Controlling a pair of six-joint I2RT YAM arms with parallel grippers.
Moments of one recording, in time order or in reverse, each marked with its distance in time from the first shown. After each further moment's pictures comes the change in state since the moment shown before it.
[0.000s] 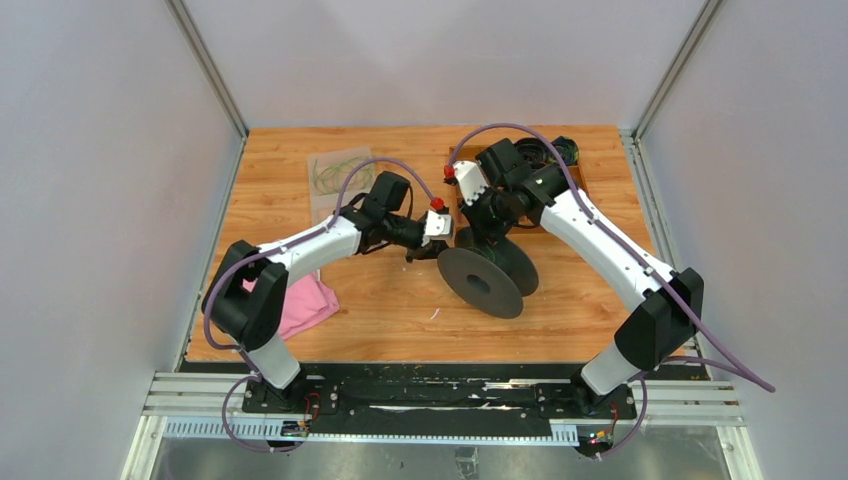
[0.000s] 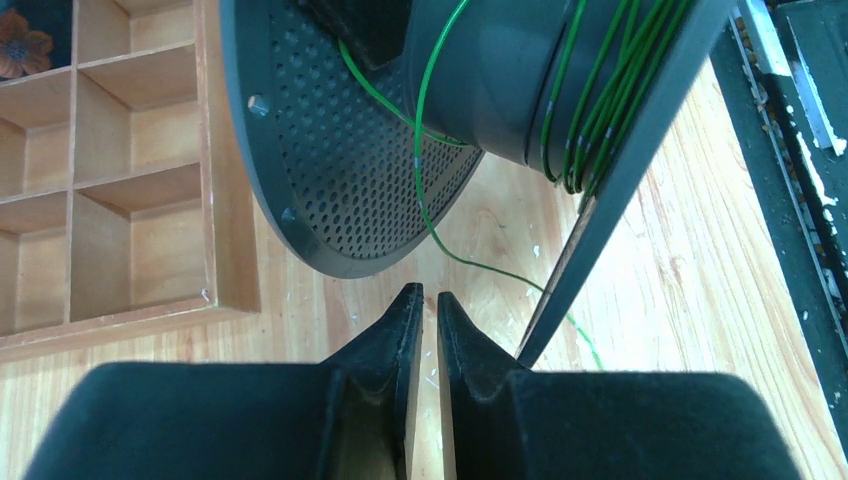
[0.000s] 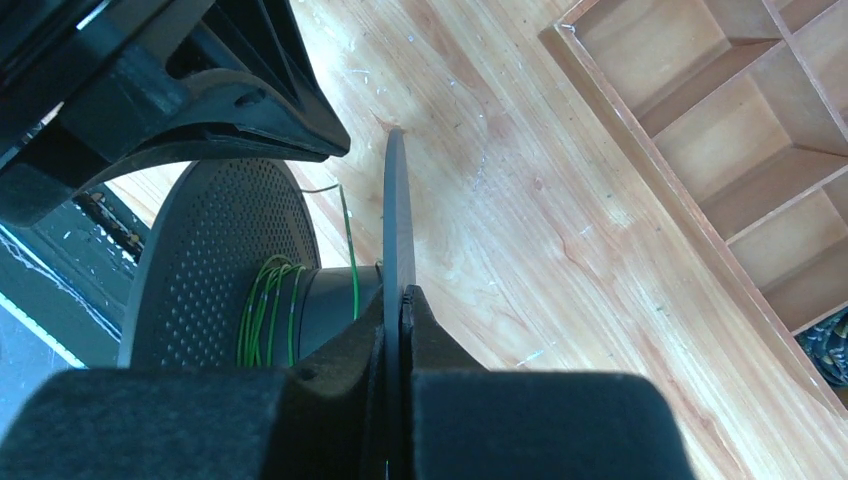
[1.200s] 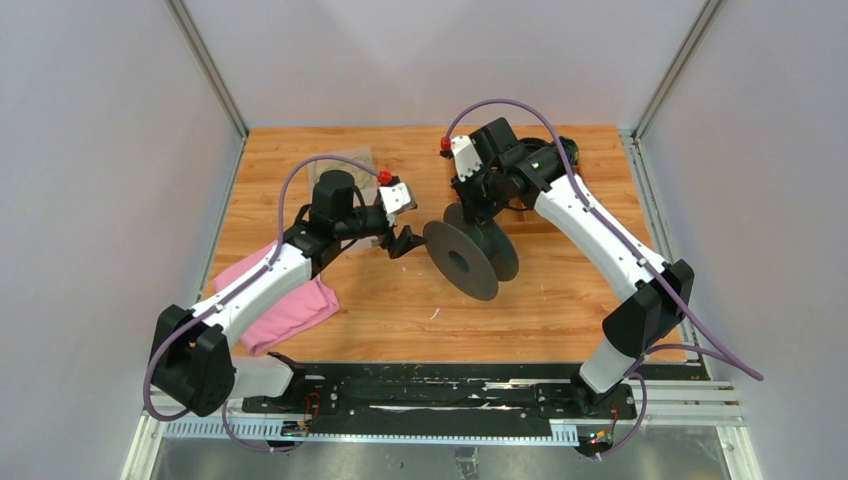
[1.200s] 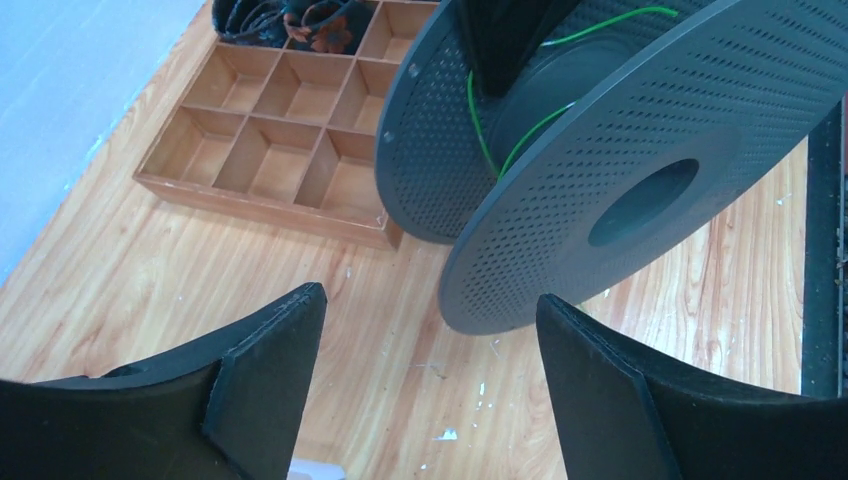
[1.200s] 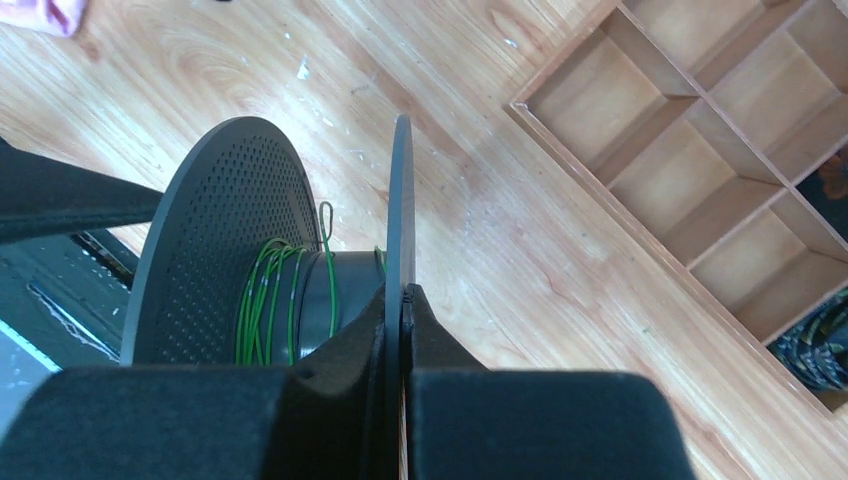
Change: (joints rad) left arm 0.113 -0.378 -0.213 0.262 -0.220 -0.407; right arm 0.014 0.088 0.197 -0.025 0.055 0.106
